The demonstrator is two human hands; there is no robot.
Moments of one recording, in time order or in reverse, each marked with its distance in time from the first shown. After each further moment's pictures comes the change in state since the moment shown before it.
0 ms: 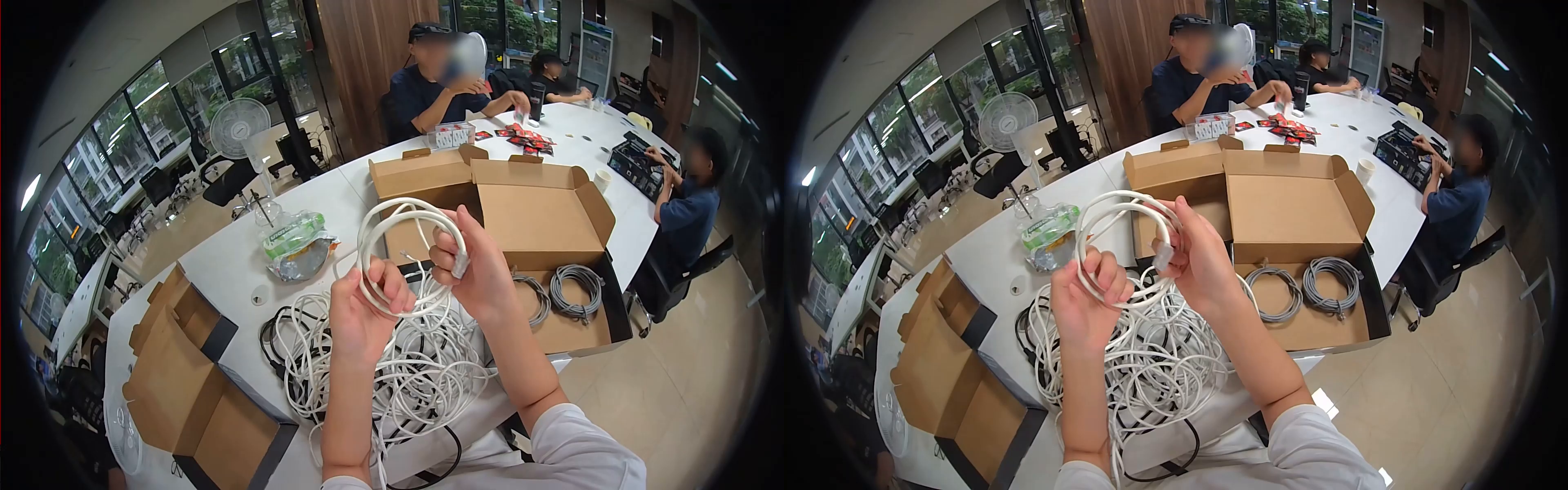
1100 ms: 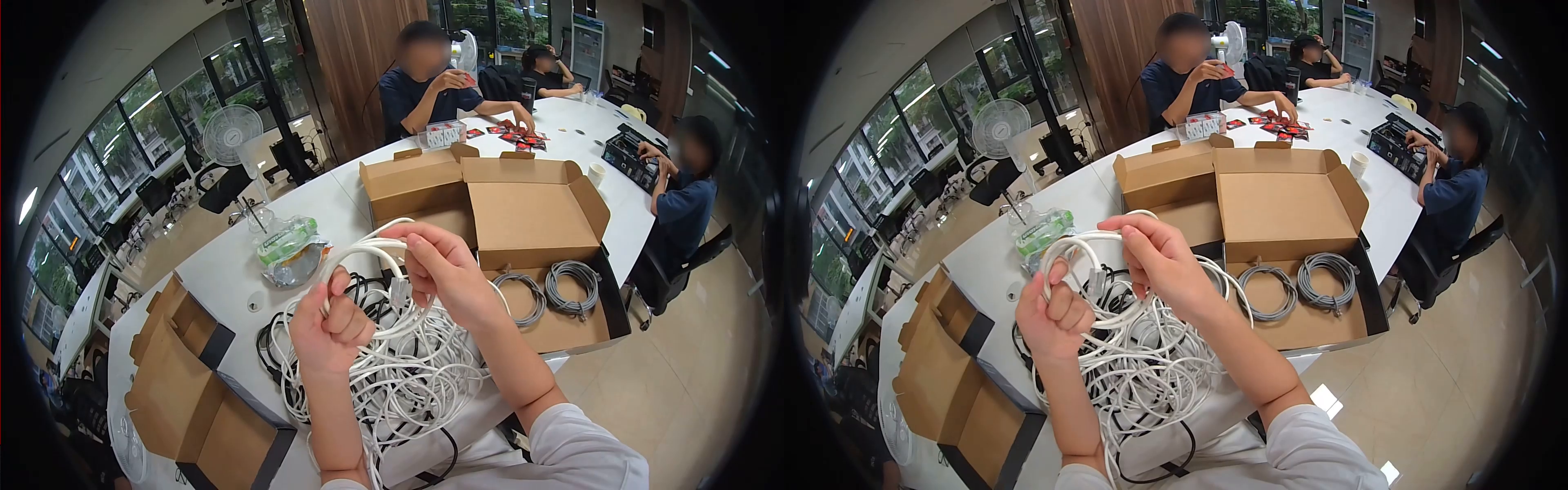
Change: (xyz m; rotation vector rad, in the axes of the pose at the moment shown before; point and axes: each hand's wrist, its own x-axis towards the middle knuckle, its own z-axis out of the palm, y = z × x) left_hand -0.013 0.030 -0.018 -0.049 -0.167 -0.111; right_hand -0.009 0.003 0.017 -0.469 -0.150 -0.116
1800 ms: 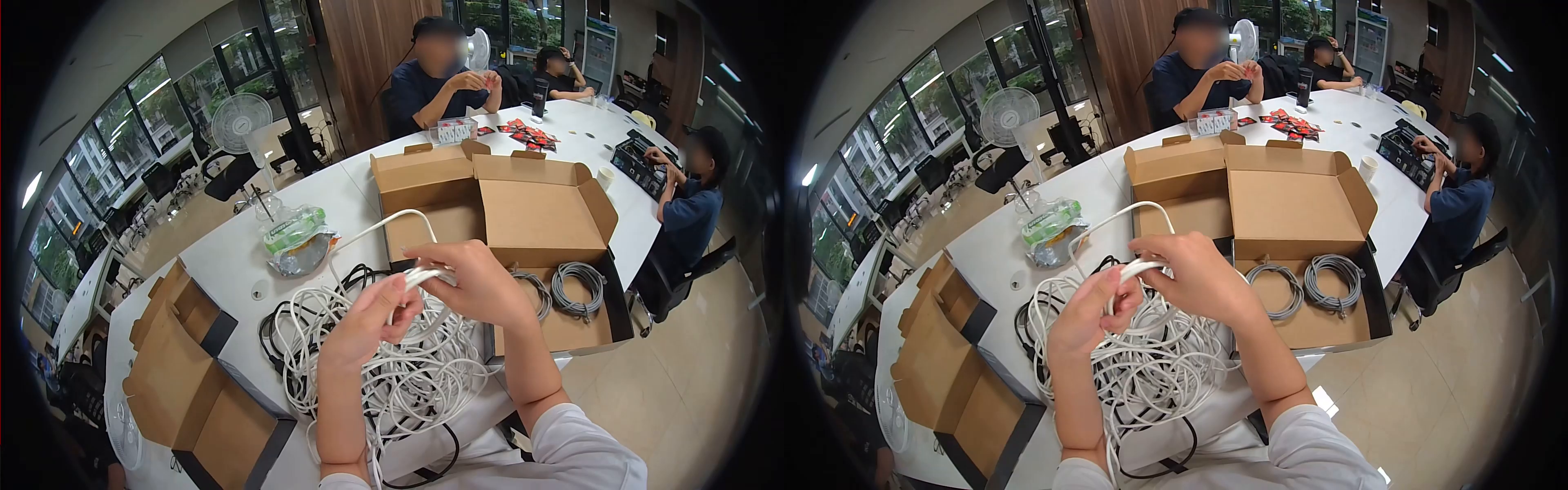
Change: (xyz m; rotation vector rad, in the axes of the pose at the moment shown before) left_hand 0.008 -0.019 0.010 0.573 0.067 -0.324; right_hand -0.008 -0.016 -0.017 -1.068 -0.184 -0.128
